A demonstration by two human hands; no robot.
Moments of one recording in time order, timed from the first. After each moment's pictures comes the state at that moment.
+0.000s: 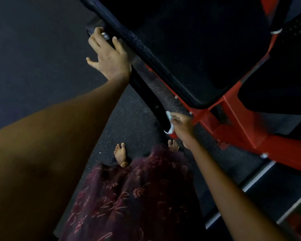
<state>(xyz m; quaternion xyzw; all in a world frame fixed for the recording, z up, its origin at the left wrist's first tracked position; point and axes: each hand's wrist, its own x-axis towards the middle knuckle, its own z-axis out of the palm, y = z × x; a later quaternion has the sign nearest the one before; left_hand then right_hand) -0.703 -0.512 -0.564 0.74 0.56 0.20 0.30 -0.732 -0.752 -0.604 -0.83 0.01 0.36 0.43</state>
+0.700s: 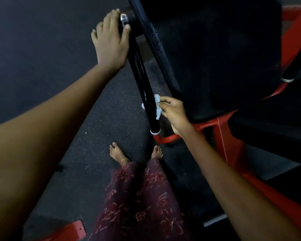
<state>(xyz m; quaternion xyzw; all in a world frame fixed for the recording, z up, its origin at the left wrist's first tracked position) -0.748 -0.512 -0.544 0.83 0.48 0.14 0.22 -0.681 -0.724 -0.576 -0.70 -0.07 0.51 0.50</state>
